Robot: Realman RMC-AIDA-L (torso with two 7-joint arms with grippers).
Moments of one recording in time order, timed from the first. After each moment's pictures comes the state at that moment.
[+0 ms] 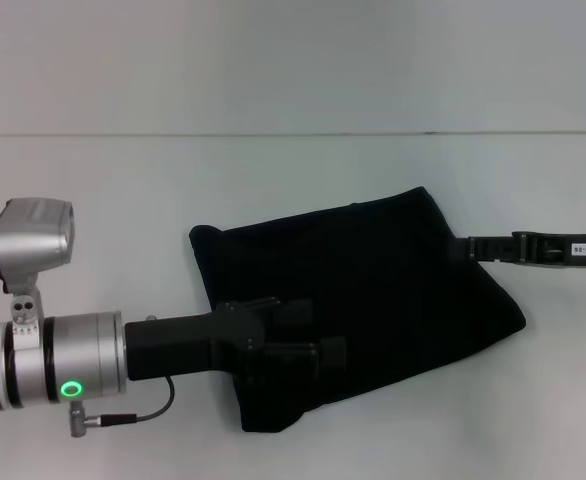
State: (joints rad) left arm -0.61 -2.14 0.53 0.41 2.08 1.62 -1.47; right arm 0.65 1.95 -0.81 -0.52 -2.02 -1.28 2.10
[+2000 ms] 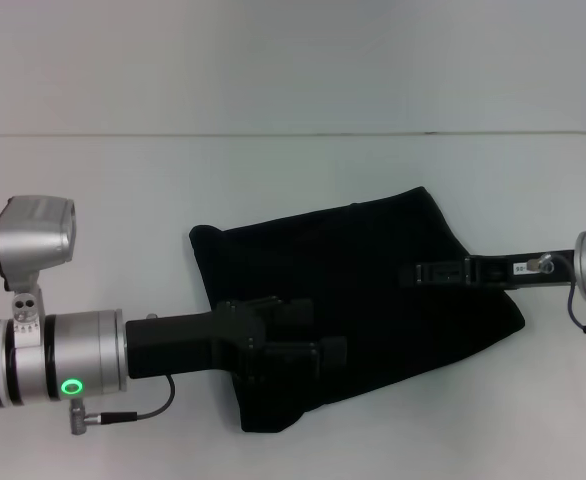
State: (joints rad) left arm -0.61 -2.14 0.54 0.41 2.08 1.62 -1.47; right arm 0.74 2.00 -0.82 -0.42 -2.13 -1.18 2.15
